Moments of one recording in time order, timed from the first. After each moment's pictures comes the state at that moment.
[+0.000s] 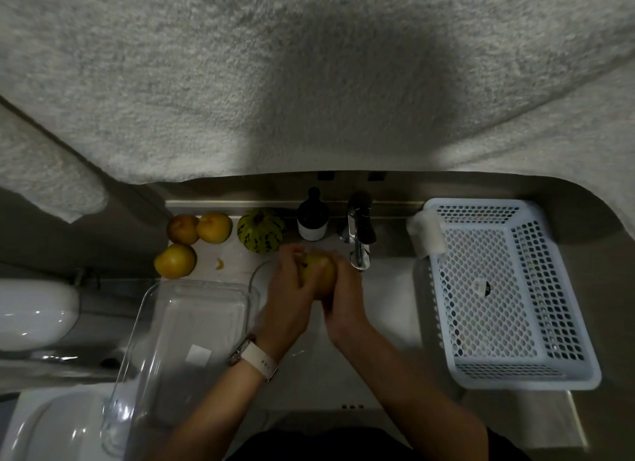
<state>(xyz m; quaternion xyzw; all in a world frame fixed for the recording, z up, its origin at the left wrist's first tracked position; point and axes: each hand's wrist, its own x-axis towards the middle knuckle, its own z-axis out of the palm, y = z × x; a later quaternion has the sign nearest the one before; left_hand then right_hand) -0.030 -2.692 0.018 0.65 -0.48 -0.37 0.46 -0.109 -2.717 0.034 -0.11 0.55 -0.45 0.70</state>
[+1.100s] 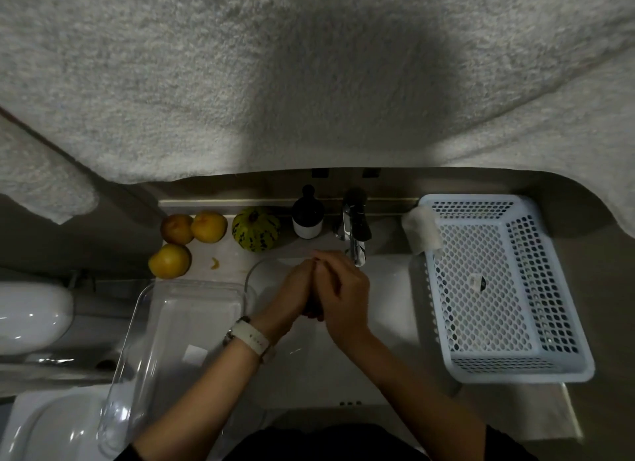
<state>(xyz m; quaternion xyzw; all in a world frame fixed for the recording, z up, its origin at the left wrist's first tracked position) -0.029 -2.707 0.012 0.64 -0.40 -0.61 0.26 -0.132 -2.703 0.026 -0.63 0.55 -0.41 0.36</state>
